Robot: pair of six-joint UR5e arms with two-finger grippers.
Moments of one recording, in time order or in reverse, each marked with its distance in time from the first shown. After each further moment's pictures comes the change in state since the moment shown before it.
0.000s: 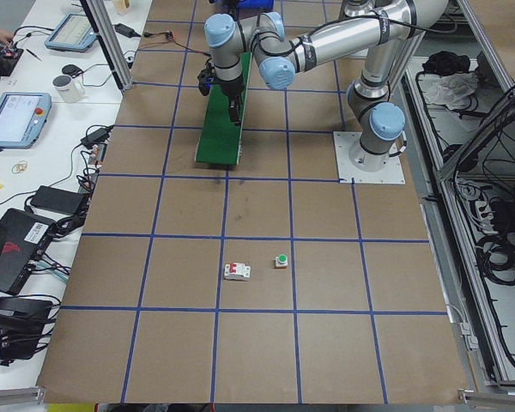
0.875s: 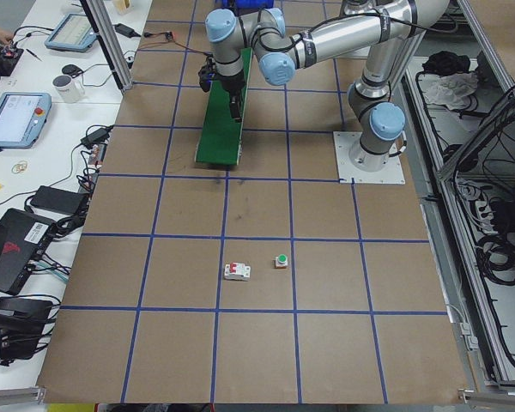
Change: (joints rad) left arm -0.020 0.008 0.004 -0.009 0.002 -0.036; right arm -0.013 -0.013 -0.055 0.089 -0.012 -0.065
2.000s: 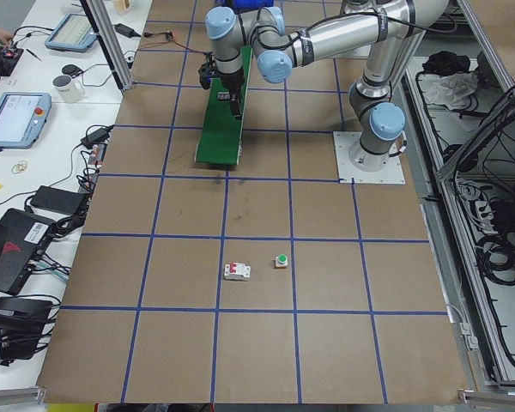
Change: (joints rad) left arm -0.030 -0.007 0.001 0.007 0.000 -0.044; right arm 0.000 -0.018 -0.049 0.036 0.001 0.042
